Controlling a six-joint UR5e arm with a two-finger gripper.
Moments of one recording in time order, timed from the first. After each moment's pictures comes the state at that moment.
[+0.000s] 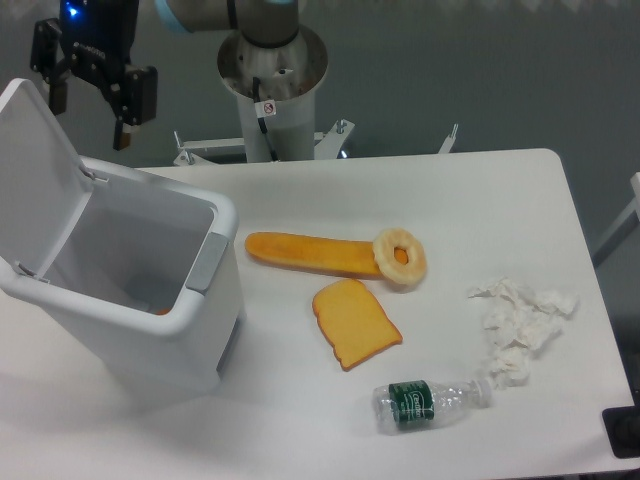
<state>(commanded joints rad) 2.09 -1.39 -1.73 -1.16 1.18 0.47</state>
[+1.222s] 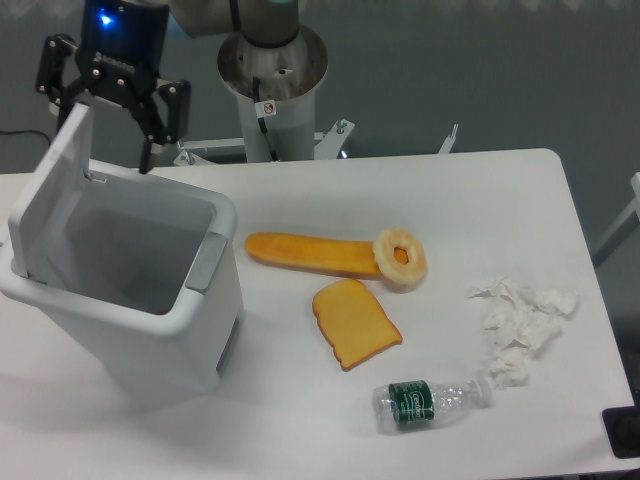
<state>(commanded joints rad) 2.24 -1.46 -1.63 -1.08 1.16 0.39</state>
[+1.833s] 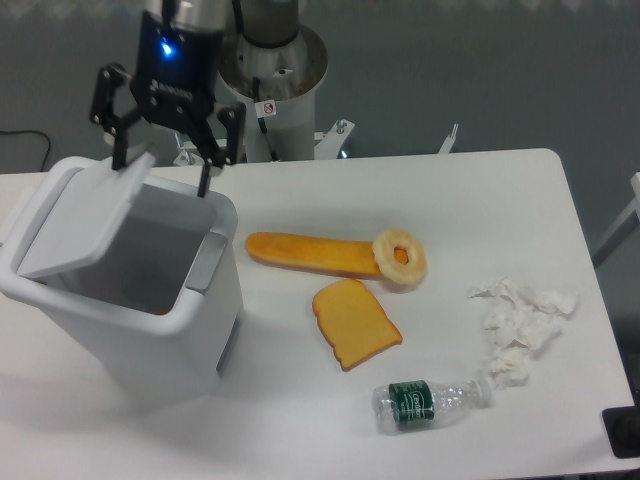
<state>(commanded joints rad) 2.30 -1.56 -1.61 -1.08 1.17 0.39</state>
